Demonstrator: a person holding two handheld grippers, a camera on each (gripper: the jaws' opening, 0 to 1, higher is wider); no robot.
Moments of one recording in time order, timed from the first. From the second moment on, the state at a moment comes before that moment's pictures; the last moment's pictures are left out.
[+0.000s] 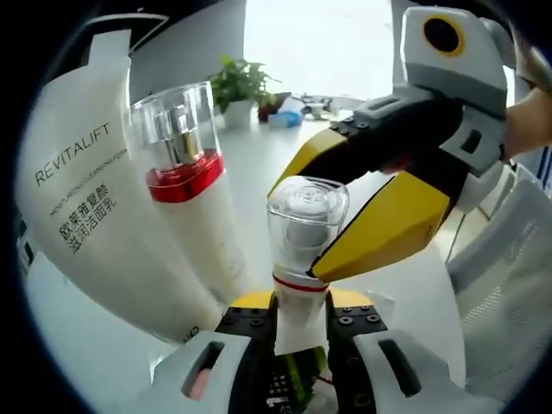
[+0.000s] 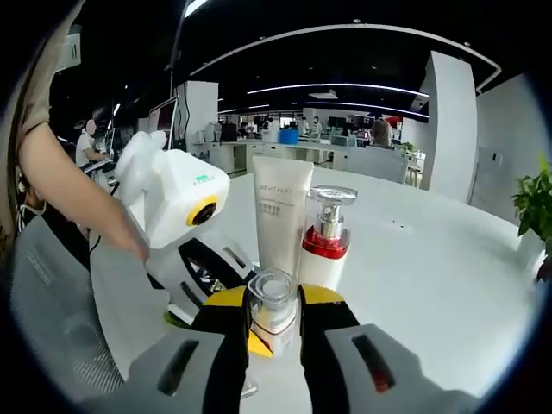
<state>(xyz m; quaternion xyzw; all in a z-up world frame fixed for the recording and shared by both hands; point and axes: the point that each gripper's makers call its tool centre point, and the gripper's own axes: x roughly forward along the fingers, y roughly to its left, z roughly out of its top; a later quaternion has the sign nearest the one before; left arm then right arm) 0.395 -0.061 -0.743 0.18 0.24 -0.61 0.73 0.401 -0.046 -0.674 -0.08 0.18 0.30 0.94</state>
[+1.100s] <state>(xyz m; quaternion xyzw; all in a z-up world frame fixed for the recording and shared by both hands) 0.403 -0.061 -0.750 0.22 0.23 -0.62 0.72 0.401 -0.055 -0.715 -0.03 0.24 0.20 0.95</state>
